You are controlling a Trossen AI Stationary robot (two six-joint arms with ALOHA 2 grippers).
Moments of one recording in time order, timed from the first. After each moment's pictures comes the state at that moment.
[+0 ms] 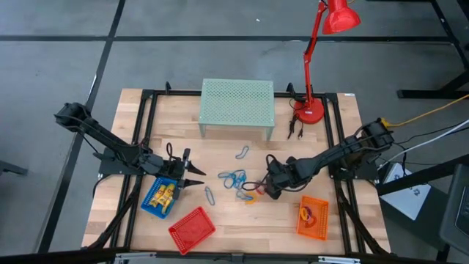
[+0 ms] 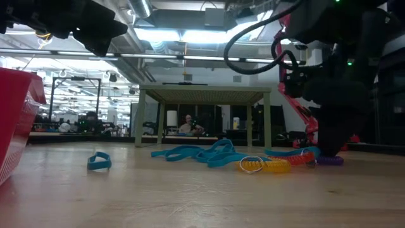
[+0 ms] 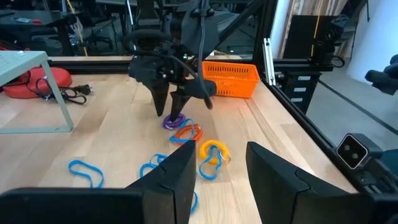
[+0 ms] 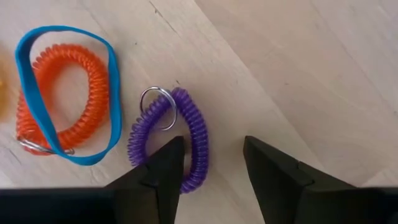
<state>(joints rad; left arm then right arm) -0.41 1.01 0.34 0.51 -0.32 -0.11 0.36 1.71 0.83 -0.55 0.22 1.03</state>
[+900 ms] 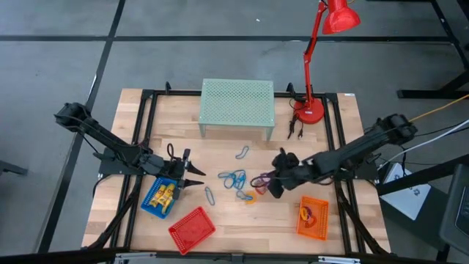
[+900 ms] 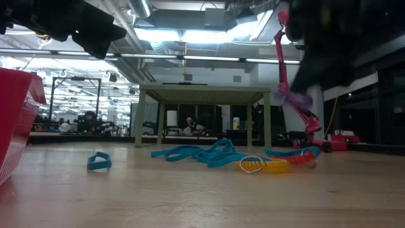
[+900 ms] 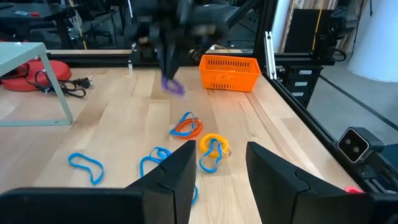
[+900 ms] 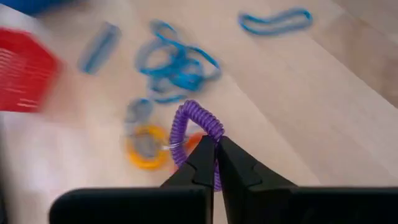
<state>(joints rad) -0.41 1.01 0.34 0.49 -0.32 -0.12 0.44 1.39 0.82 -0.41 0.38 0.98</state>
